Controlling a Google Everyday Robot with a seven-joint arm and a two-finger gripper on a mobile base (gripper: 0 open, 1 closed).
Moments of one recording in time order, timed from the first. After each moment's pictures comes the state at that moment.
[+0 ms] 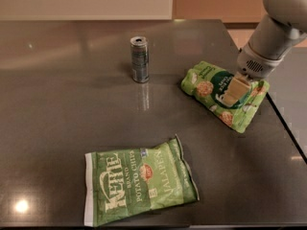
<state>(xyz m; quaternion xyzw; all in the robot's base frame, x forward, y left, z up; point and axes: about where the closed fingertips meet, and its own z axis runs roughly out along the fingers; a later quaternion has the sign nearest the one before) 0.562 -0.225 0.853 -0.47 0.88 0.02 0.11</state>
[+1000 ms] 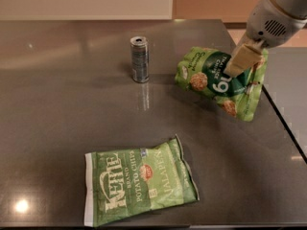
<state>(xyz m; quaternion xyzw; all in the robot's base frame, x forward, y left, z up) 0.536 -0.194 0.960 -0.52 0.83 0.03 0.19</state>
